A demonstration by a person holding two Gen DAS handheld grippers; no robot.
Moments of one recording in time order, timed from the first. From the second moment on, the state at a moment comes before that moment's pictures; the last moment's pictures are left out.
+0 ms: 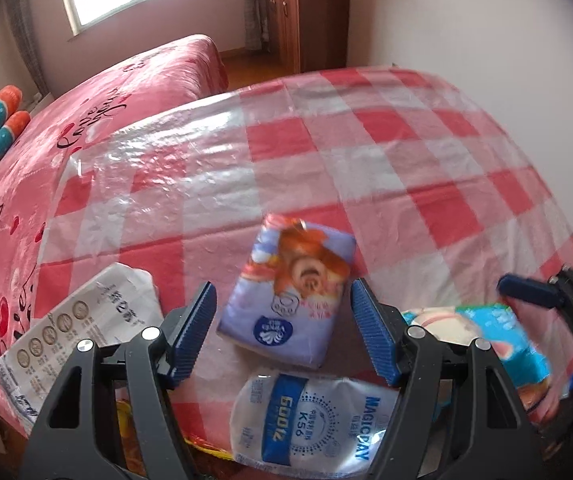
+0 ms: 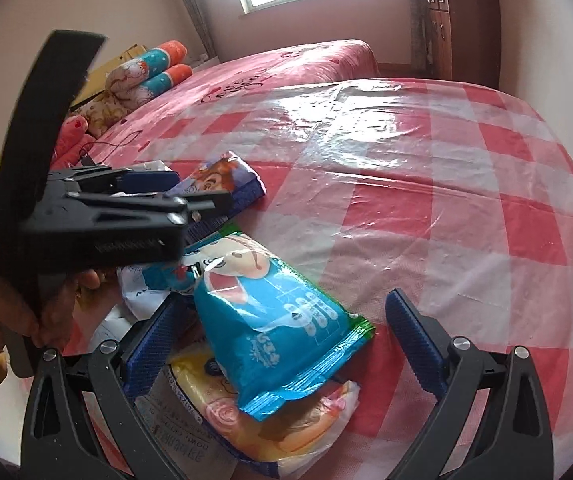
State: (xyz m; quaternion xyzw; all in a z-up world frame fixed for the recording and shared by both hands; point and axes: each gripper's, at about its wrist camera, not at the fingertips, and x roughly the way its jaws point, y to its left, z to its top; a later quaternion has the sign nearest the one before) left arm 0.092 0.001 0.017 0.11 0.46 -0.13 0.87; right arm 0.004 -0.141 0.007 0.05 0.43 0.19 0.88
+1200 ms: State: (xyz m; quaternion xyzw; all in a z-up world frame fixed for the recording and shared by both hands) left arm 0.017 0.058 0.067 -0.02 0.40 -0.12 0.91; right arm -0.009 -0.168 0.019 0.12 0.36 0.19 0.90
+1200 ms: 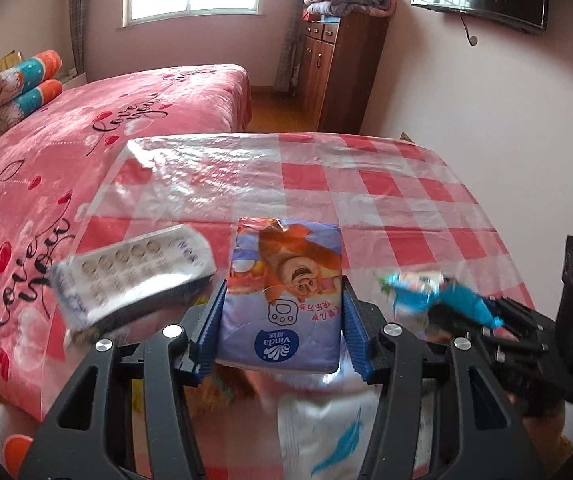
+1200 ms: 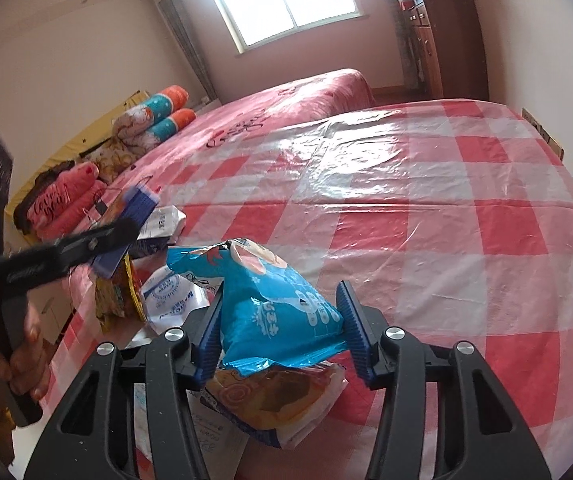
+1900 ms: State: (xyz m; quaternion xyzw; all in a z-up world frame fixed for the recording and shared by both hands) left arm -0.064 0.127 0.063 -0.06 0.39 -0.11 0.91; right arm -0.049 -0.147 0.057 0.16 0.33 0.22 0.90
